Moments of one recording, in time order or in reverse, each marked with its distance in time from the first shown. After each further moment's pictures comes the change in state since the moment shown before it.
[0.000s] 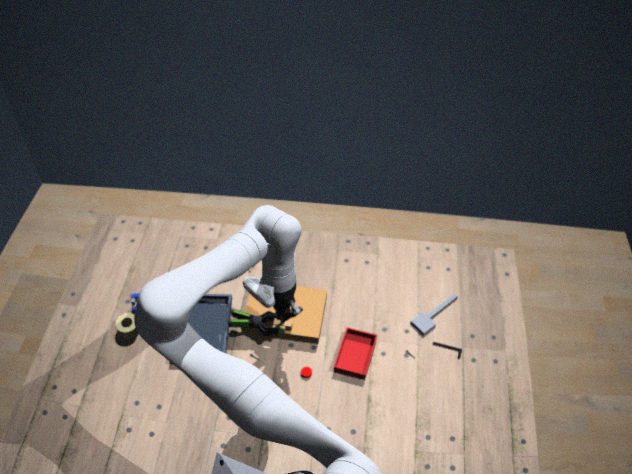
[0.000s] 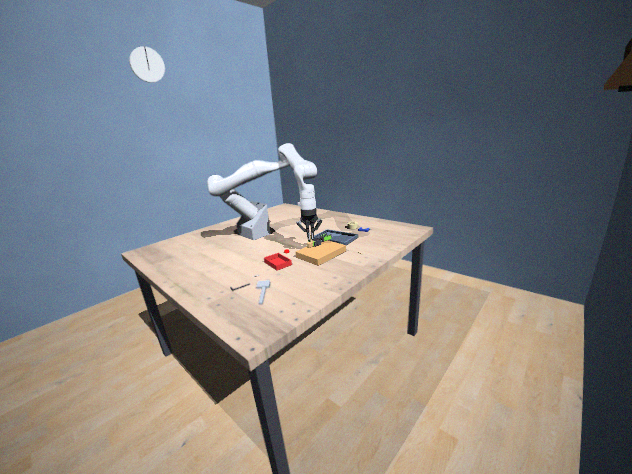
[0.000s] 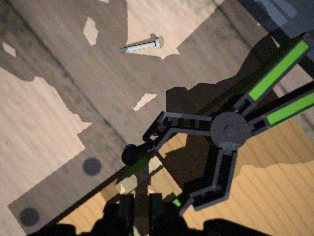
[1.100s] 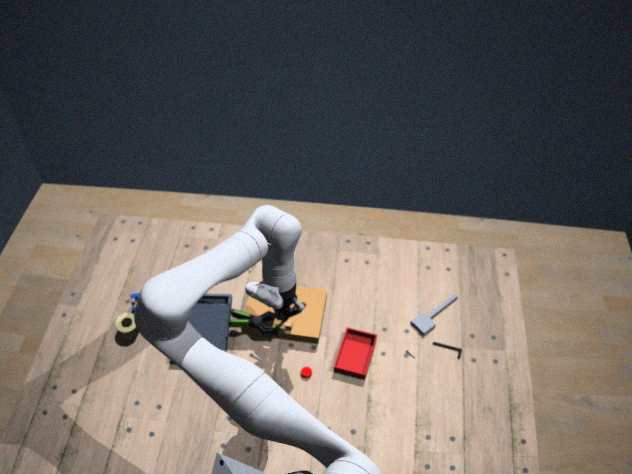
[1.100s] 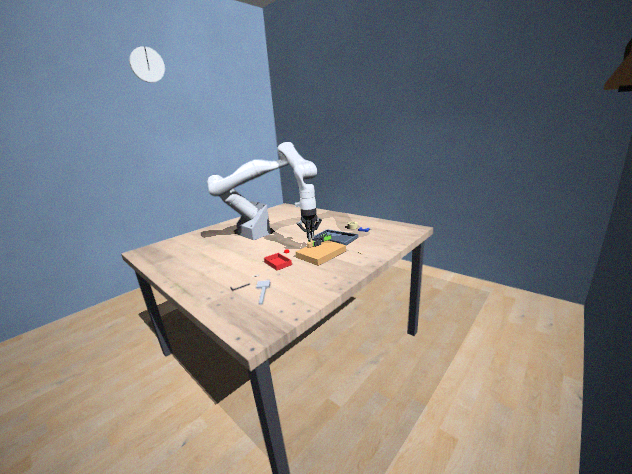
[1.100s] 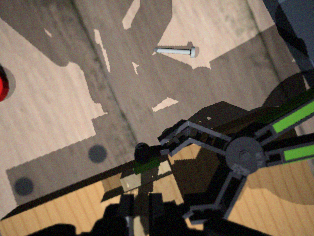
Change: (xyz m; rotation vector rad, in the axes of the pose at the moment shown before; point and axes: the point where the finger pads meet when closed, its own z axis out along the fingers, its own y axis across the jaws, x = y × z) arm 0.000 0.000 -0.001 0.000 0.000 -0.262
